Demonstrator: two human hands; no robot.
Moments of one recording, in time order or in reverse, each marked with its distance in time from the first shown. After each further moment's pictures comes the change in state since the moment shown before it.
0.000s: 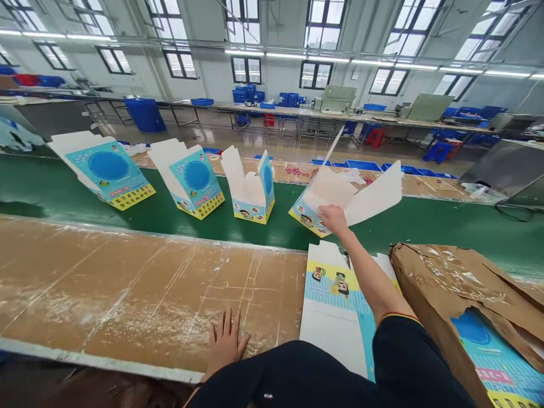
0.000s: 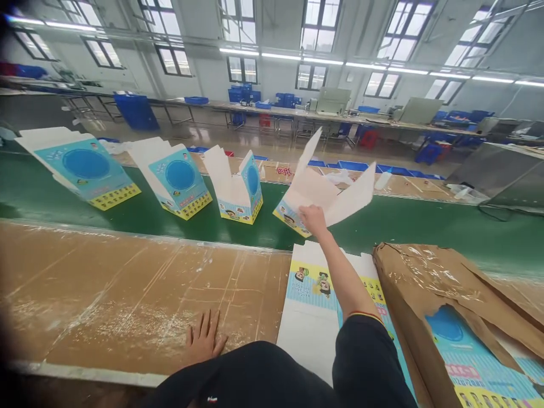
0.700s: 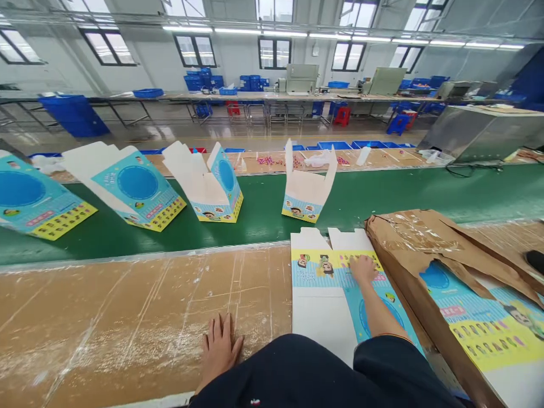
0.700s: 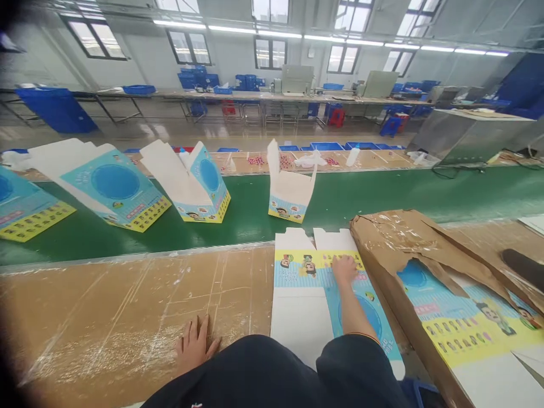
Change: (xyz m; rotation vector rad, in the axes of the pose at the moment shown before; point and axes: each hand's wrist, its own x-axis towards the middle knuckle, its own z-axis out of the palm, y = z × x) left_hand 0.007 -0.015 -0.006 0.017 -0.042 -0.009; right_hand -0.193 0.088 0.097 0.127 -0.048 1.058
